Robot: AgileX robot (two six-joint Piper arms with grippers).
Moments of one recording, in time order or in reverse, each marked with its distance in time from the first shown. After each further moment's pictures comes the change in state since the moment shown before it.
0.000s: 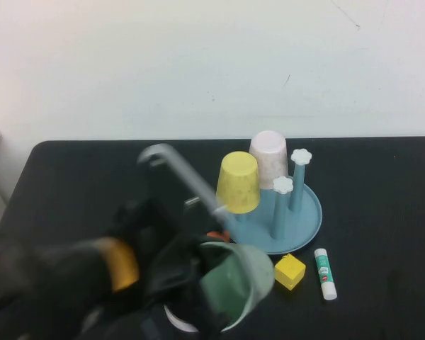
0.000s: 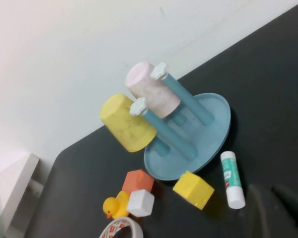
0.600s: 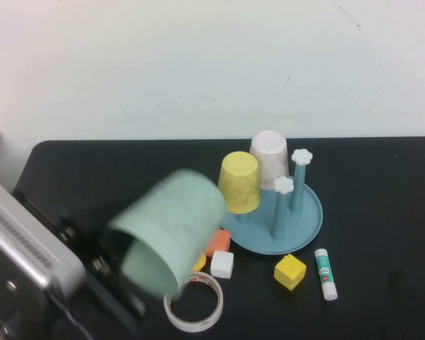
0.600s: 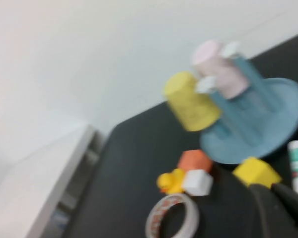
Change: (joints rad) right arm 0.000 0.000 0.000 0.298 0.109 -0.297; left arm -0.002 -0.364 0.394 -0.159 -0.736 0.307
